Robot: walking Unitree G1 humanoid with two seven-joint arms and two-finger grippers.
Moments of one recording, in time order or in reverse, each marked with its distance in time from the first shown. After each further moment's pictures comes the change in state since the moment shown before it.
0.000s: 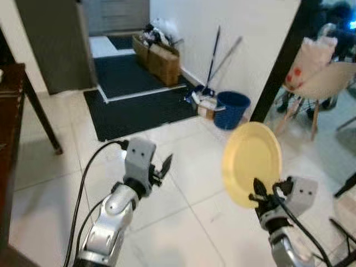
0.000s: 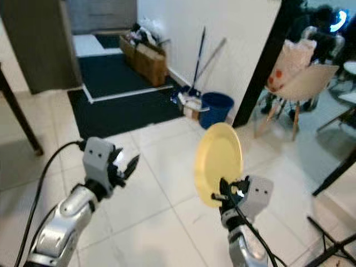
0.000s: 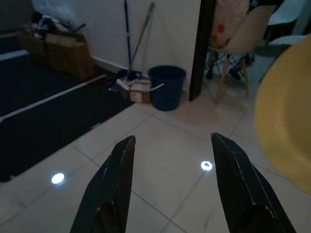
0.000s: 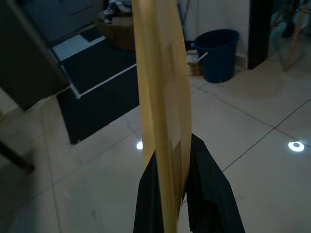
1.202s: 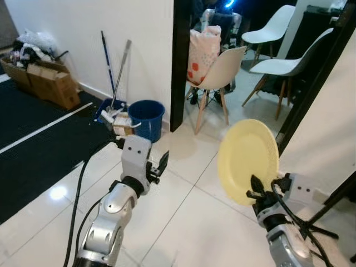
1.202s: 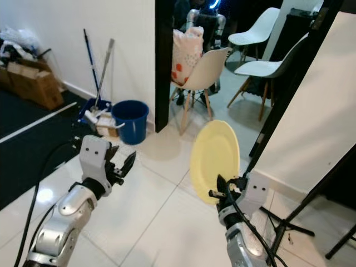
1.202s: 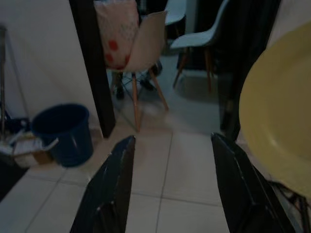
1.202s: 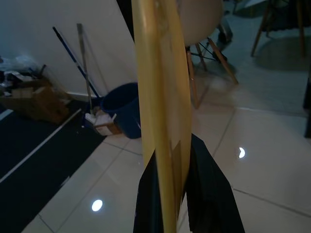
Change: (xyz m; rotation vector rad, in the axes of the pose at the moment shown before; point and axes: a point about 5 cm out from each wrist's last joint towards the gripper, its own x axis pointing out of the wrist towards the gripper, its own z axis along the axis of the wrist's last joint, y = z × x) left arm 0.002 -0.006 -0.001 -0.015 0.003 -0.010; right arm 0.001 0.005 0.004 0.018 -0.008 0.028
